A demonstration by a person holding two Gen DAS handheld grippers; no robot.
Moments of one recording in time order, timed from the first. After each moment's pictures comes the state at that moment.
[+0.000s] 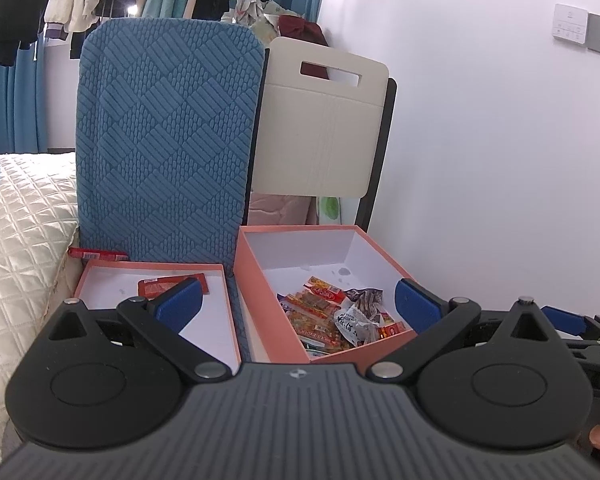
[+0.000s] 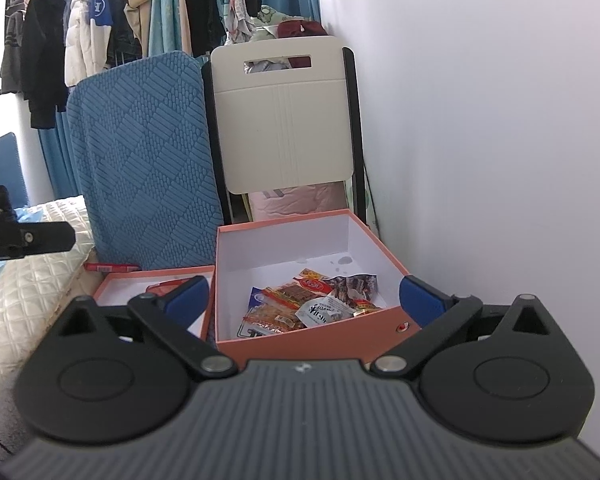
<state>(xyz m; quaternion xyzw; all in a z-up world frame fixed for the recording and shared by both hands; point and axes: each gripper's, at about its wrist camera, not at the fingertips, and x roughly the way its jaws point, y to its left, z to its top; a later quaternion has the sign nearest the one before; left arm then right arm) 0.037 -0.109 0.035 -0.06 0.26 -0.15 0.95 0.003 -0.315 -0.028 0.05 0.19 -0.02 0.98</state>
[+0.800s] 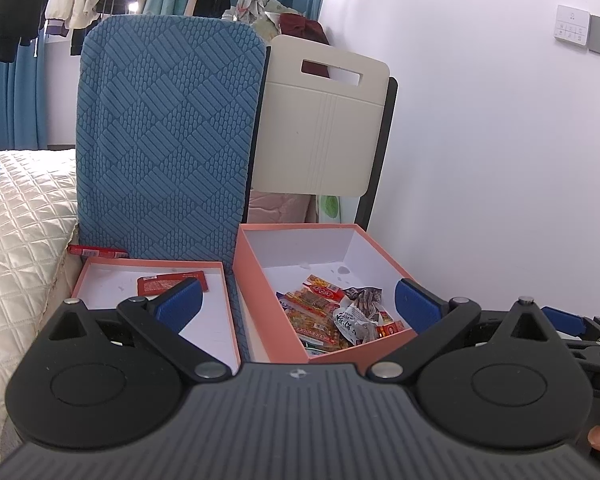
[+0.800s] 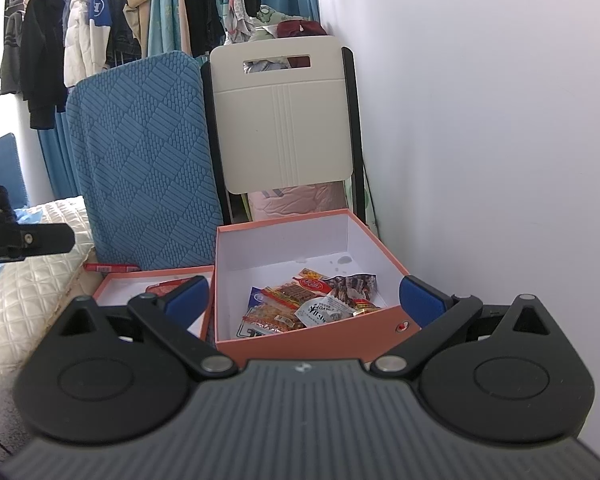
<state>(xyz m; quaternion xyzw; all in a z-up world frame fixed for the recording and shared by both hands) 0.038 -0.108 0.035 -0.06 0.26 -0.15 0.95 0.004 -0.316 -0.028 0.05 0.20 -0.02 0.98</state>
